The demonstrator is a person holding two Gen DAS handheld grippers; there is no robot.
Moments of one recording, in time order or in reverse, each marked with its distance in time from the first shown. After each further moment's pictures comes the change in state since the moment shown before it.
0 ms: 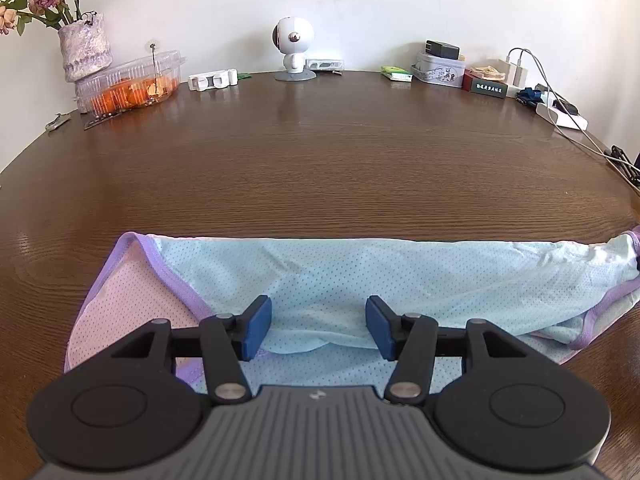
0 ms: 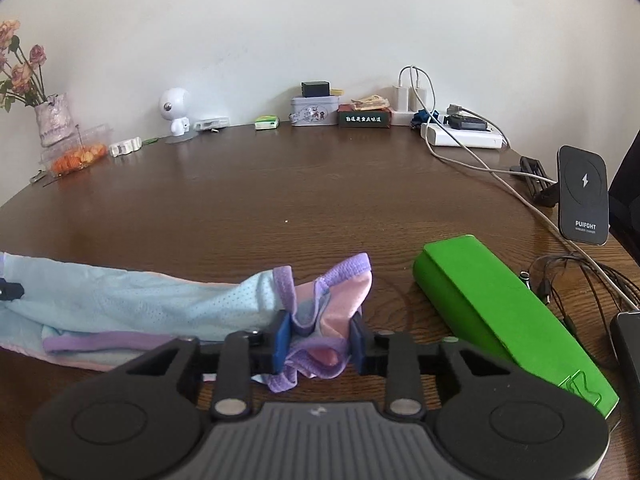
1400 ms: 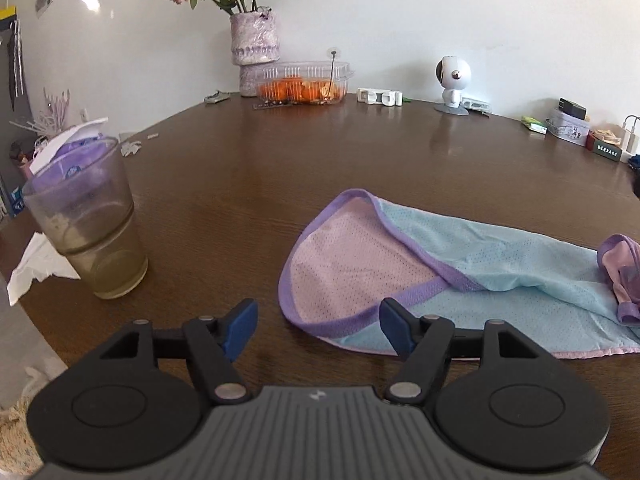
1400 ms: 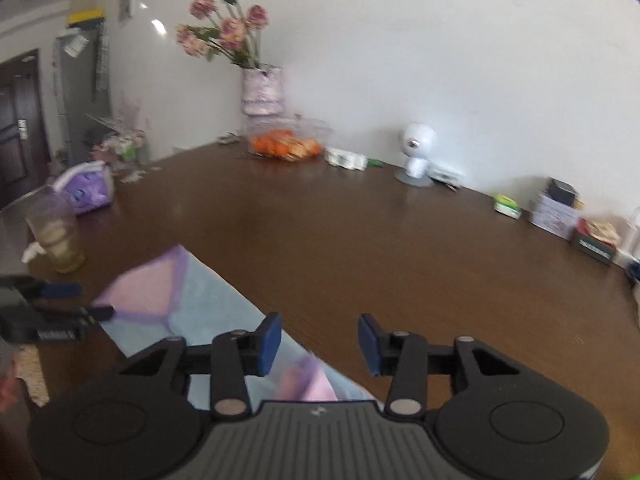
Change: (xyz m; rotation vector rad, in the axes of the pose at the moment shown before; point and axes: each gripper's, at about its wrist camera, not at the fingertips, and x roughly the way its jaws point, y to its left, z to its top) left arm -0.074 0.062 -0.058 -0.260 -0.073 0.338; right arm 0.017 0.206 0.095 -0.479 -0.011 0.595
